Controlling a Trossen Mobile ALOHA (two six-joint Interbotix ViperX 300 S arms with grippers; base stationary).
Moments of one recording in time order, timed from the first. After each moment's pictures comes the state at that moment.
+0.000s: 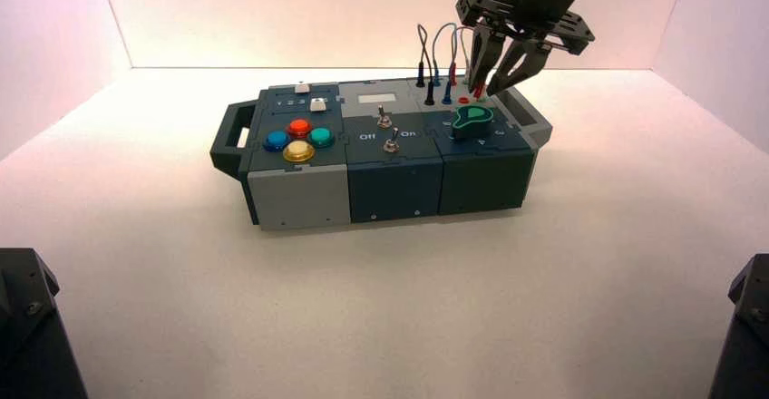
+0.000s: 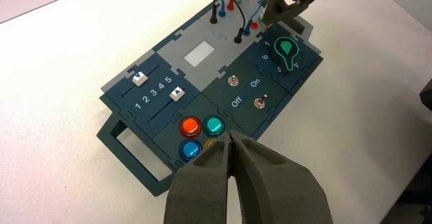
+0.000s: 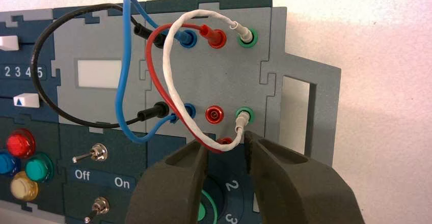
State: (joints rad) left arm -0.50 -0.73 1.02 -0.42 0.57 0.42; right arm 0.34 0.09 0.64 0.38 0.49 -0.07
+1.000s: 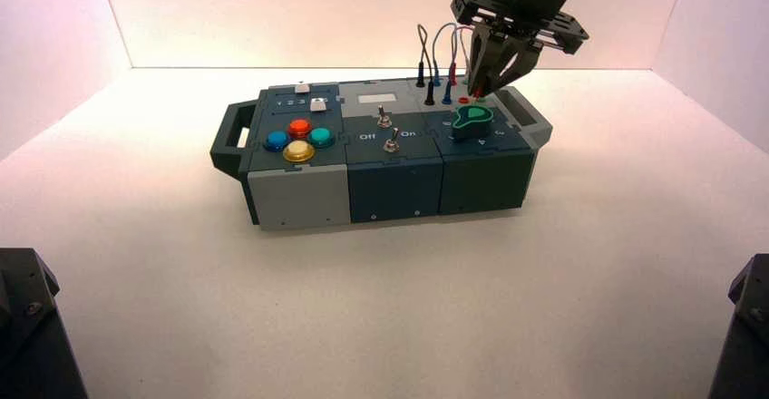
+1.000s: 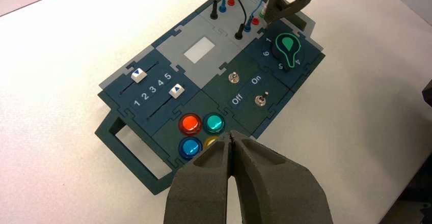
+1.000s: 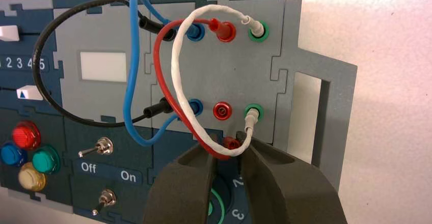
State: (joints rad) left arm -0.50 -0.71 1.02 -0.42 0.57 0.42; right arm 0.34 0.12 0.60 0.38 0.58 -0.08
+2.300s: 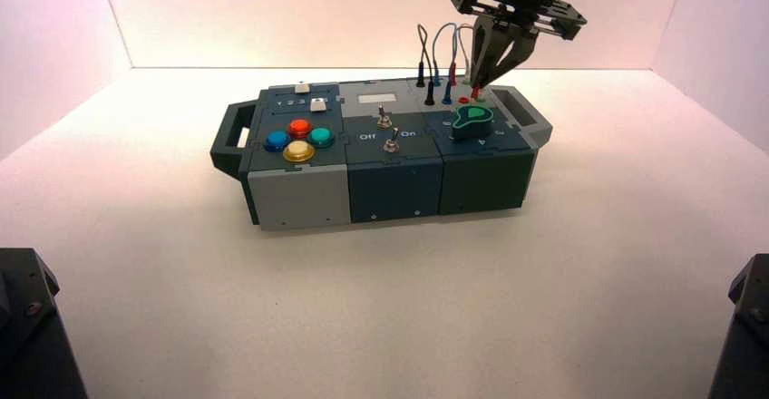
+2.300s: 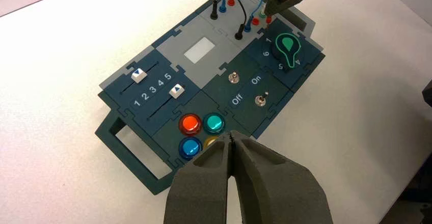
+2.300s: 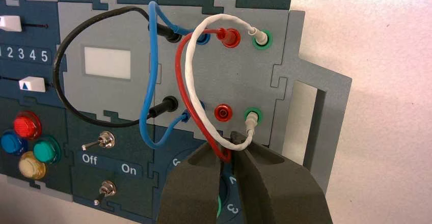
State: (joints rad) left arm -0.50 -0.71 1.02 -0.42 0.57 0.42; right arm 0.33 0.13 0.53 0.33 0.67 -0.08
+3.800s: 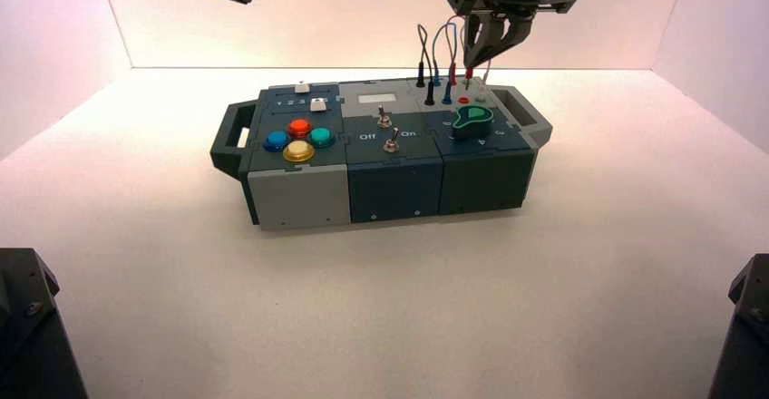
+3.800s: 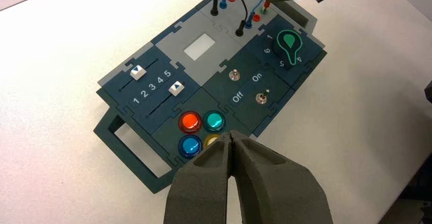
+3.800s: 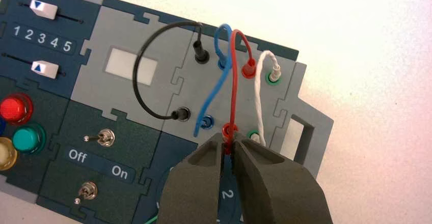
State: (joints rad) left arm -0.50 -0.70 1.02 -0.42 0.57 0.42; right arm 0.44 0.02 0.64 0.13 0.43 -0.09
